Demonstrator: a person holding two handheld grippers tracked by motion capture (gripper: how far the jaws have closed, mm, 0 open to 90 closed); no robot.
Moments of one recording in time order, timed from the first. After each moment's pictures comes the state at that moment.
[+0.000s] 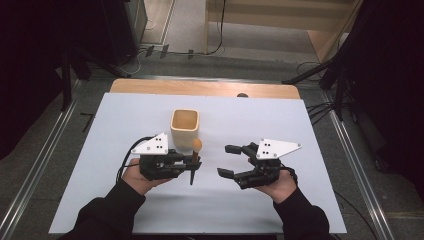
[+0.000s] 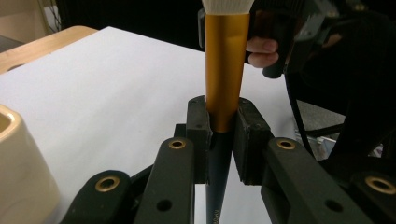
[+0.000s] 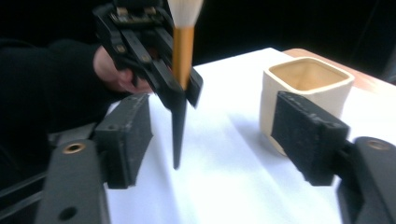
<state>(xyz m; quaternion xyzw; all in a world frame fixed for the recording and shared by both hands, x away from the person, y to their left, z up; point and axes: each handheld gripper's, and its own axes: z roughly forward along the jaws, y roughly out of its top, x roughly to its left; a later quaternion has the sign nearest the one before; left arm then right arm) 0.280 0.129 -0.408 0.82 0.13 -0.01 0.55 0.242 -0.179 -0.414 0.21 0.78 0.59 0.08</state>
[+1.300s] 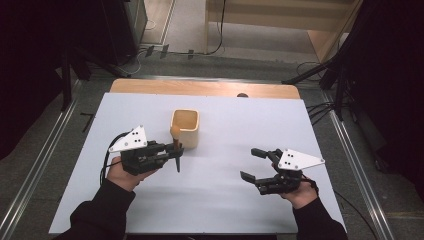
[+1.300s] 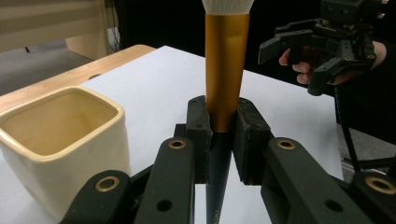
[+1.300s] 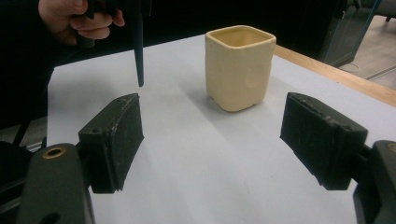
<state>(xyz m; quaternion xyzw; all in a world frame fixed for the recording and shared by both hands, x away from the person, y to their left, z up) 0.285 0.166 -0.400 0.80 0.19 0.06 0.57 0.224 -0.230 -0.440 0.27 0.77 0.56 0.15</state>
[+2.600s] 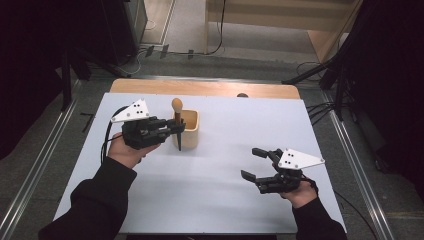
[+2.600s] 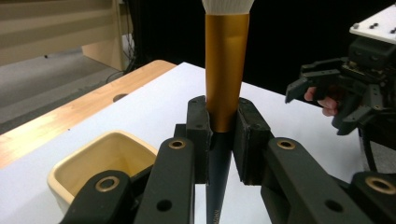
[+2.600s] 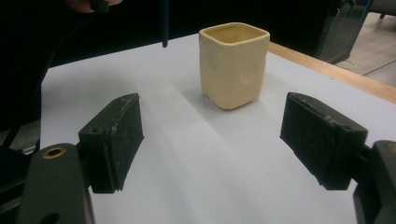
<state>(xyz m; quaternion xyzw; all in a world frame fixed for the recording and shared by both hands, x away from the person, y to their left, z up) 0.328 0.154 -0.358 0.79 0.20 0.08 0.57 0.226 -0.231 -0.444 0.28 0.76 0.56 0.15</state>
